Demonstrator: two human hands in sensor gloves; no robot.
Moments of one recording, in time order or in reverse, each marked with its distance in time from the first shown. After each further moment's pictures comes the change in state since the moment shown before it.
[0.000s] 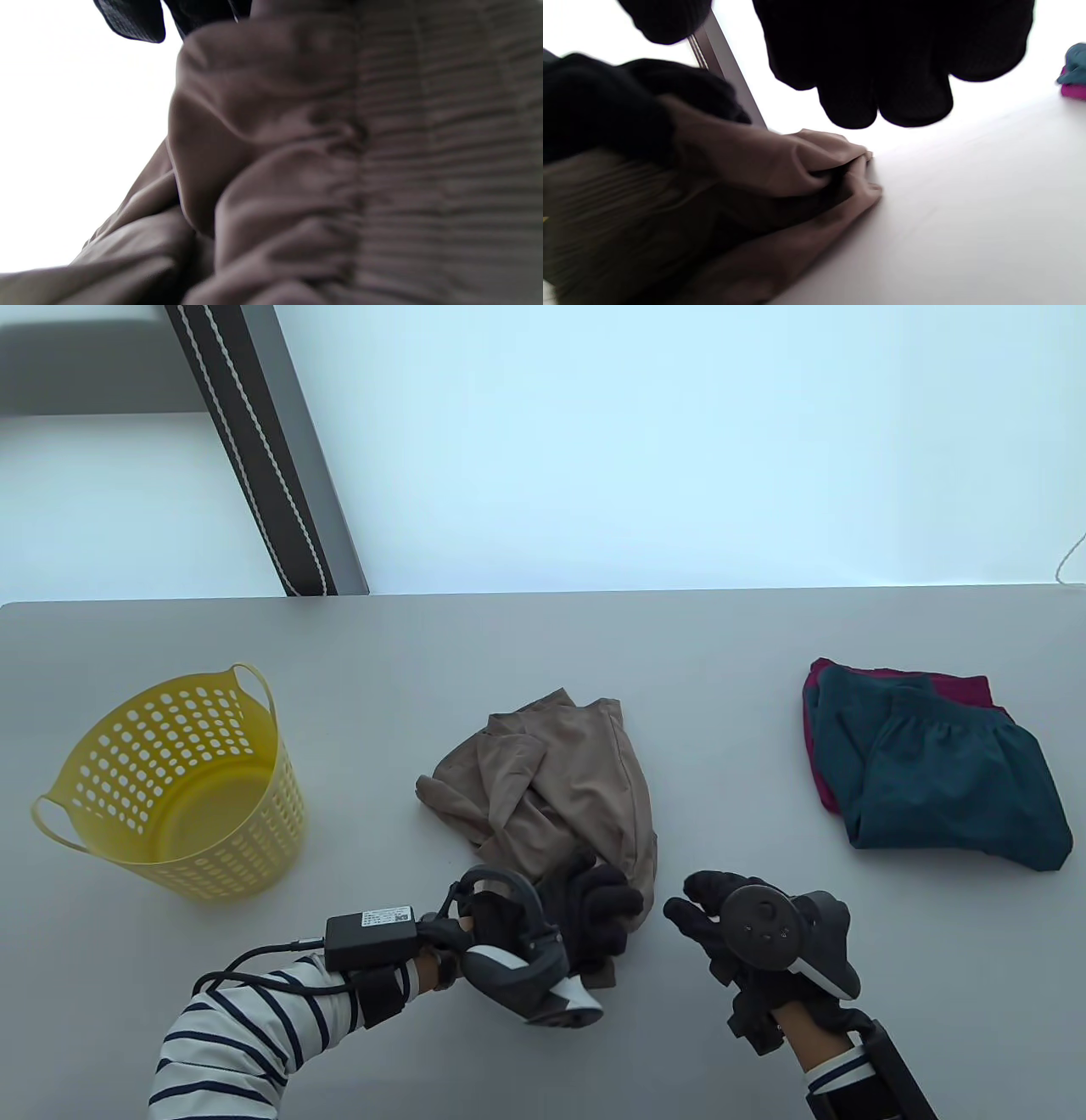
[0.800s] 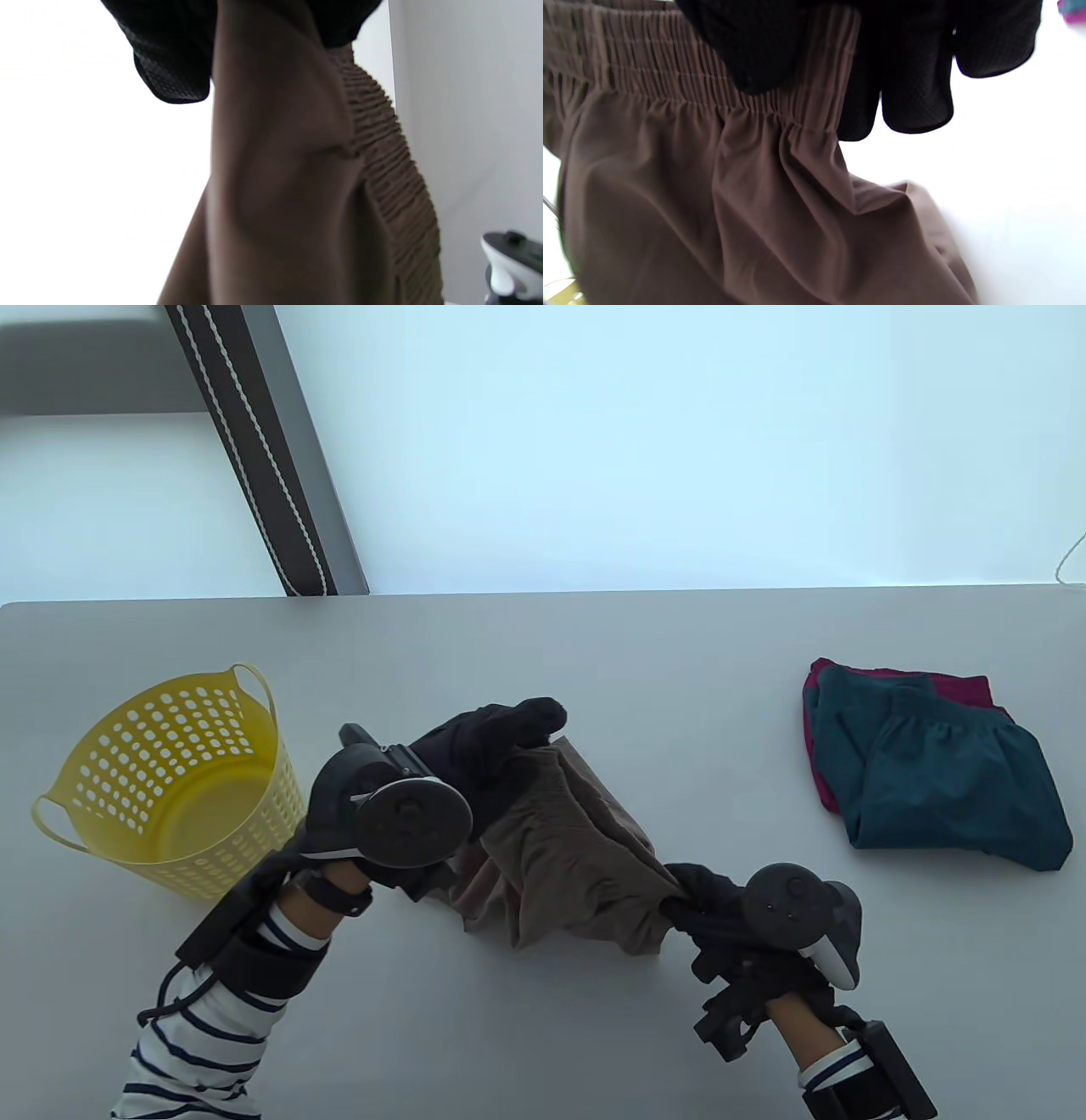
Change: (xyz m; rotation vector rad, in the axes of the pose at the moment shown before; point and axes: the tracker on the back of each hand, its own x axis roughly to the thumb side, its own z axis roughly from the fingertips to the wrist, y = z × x) left_hand -0.129 0.174 0.074 0.273 0.279 0.213; right_hand -0.005 -0.020 -0.010 -0.113 0.105 -0.137
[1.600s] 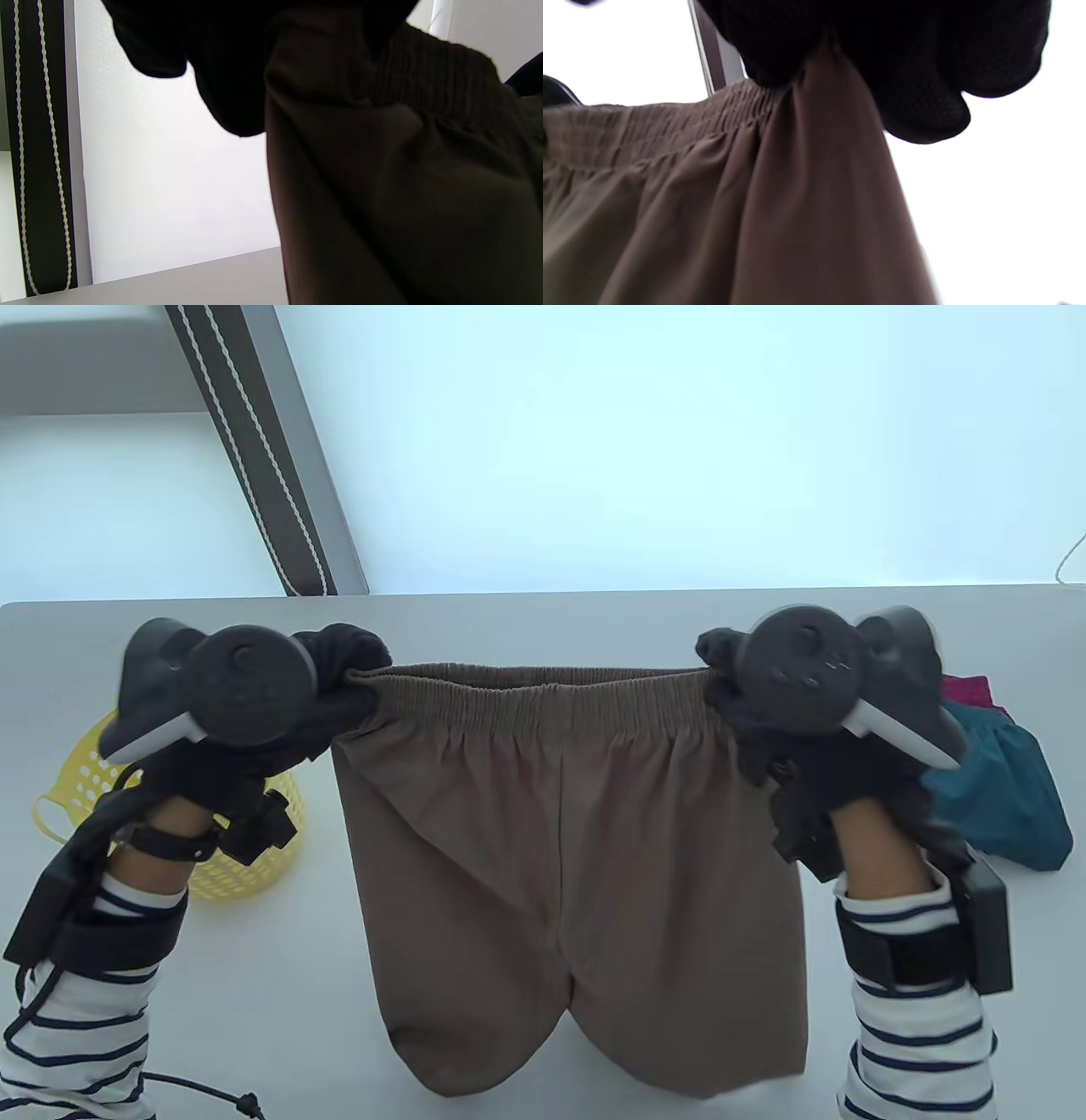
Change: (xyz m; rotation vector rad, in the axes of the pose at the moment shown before) left_hand -0.093 0.044 -0.003 -0.354 0.413 -0.043; right_hand 0.181 -0.142 -0.124 0.237 0.008 0.584
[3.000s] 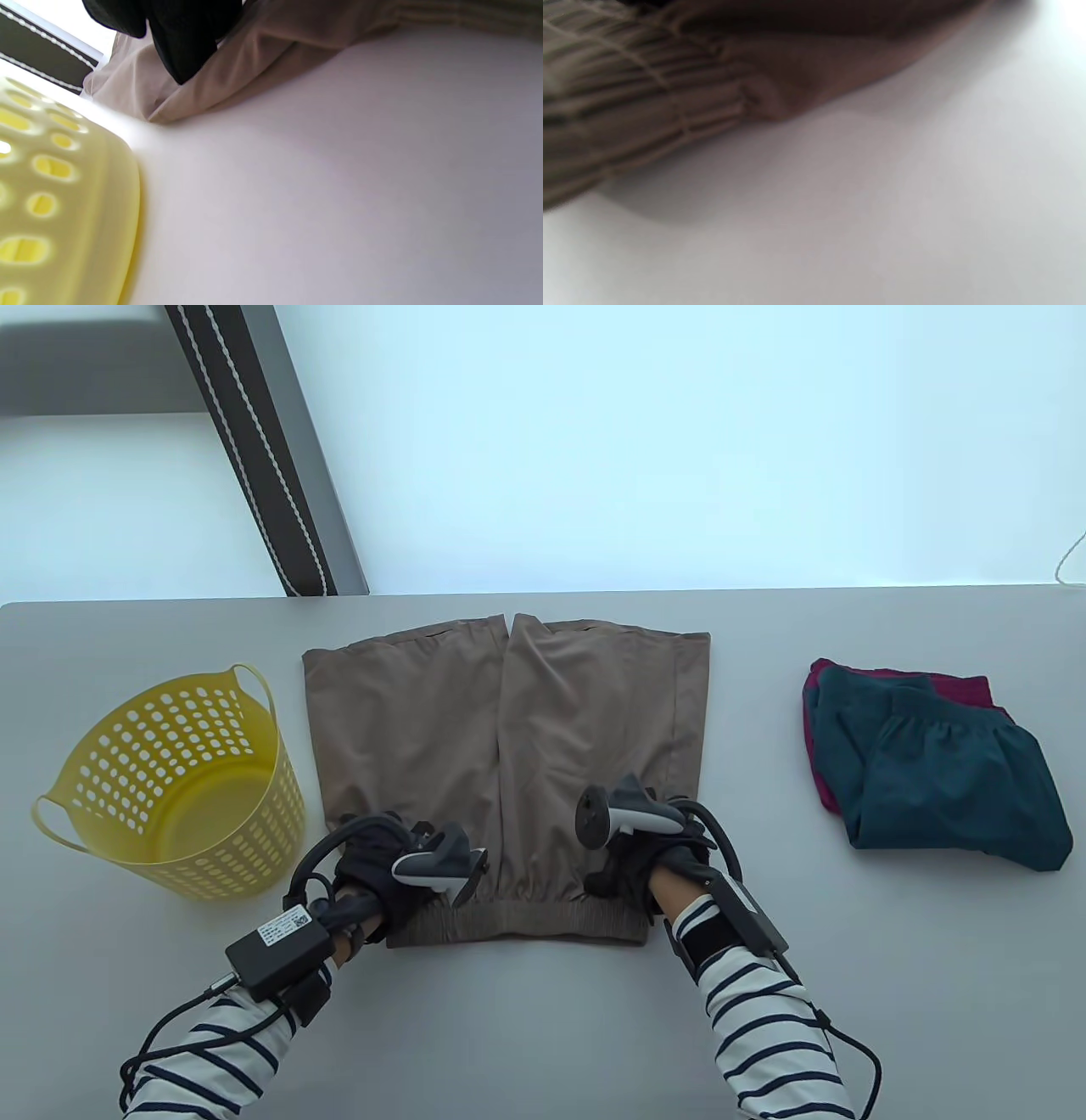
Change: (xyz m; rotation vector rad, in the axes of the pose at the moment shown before) left_hand 0.044 -0.318 0.006 -0.772 -0.014 -0.710; right_hand -0.002 0.347 -0.059 0.694 -0.059 0.167
